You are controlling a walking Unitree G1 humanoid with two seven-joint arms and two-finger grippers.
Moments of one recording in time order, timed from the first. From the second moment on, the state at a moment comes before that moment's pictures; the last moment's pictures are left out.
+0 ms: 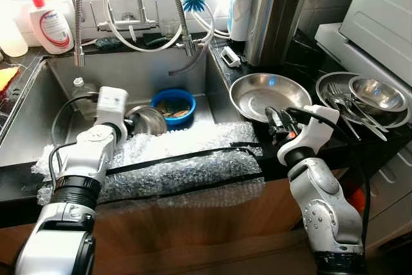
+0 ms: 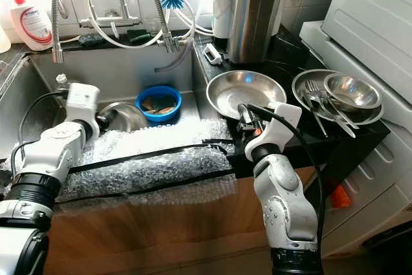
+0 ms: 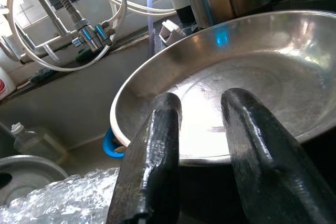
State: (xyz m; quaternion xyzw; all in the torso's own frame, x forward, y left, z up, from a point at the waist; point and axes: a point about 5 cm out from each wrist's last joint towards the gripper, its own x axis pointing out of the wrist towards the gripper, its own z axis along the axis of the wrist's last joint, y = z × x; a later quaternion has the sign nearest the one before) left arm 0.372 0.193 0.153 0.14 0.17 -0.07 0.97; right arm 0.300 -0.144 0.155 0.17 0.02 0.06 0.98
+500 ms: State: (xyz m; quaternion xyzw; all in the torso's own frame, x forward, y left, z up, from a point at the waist) left arm 0.368 0.183 0.148 0.21 0.20 -0.16 0.94; right arm 0.300 -0.142 0.155 0.17 0.03 0.07 0.98
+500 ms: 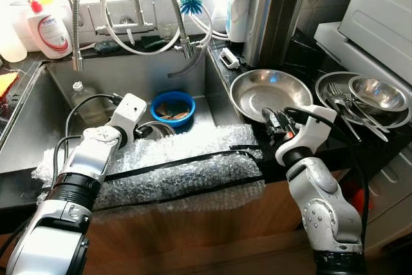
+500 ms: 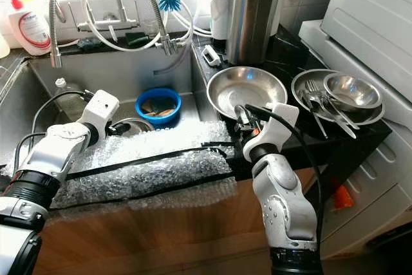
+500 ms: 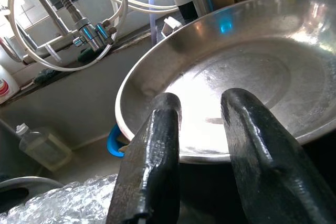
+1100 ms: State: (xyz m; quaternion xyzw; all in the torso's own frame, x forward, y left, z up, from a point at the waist) left arm 0.367 0.183 0.147 0.21 0.20 -0.16 0.94; right arm 0.300 -0.142 0.155 0.17 0.03 0.07 0.98
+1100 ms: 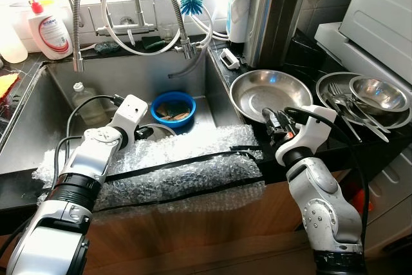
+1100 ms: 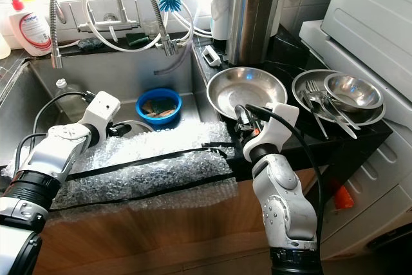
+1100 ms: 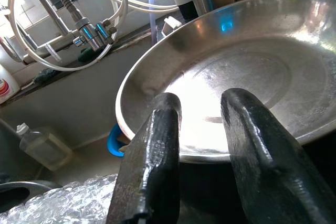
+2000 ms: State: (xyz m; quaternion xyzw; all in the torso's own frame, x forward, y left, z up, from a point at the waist) left arm 0.396 0.196 0.177 0.31 0.18 -0.25 0.90; right arm 0.306 -0.137 0.159 0.19 0.01 0.08 0.98
